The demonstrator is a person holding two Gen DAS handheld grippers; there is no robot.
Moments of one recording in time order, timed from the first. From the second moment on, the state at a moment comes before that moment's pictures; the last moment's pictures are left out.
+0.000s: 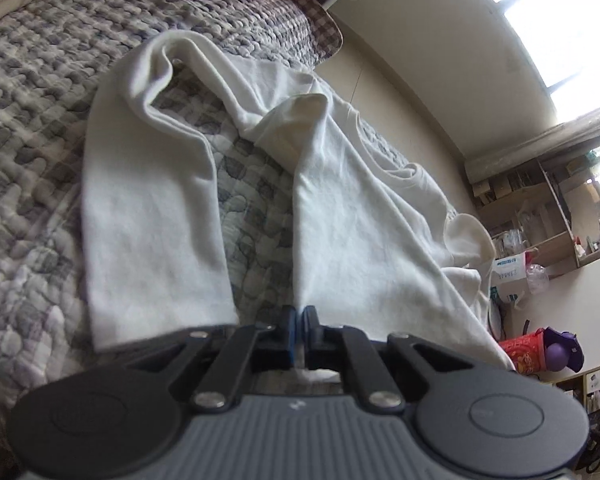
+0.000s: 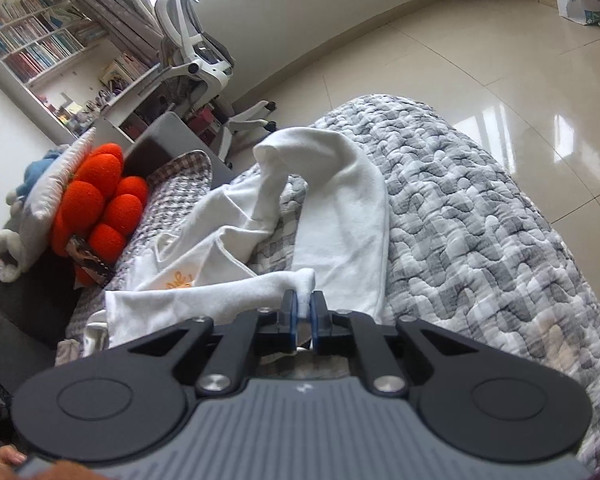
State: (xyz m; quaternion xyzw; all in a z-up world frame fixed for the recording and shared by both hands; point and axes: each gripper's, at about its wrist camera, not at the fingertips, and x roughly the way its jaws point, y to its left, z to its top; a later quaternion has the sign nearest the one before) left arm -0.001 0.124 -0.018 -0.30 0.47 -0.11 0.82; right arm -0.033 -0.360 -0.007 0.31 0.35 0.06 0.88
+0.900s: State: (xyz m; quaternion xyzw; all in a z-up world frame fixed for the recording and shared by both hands) left arm -0.084 0.146 -0.001 -0.11 0.54 -0.16 0.82; right arm -0.119 -0.320 0.001 0.18 0.43 0.15 0.87
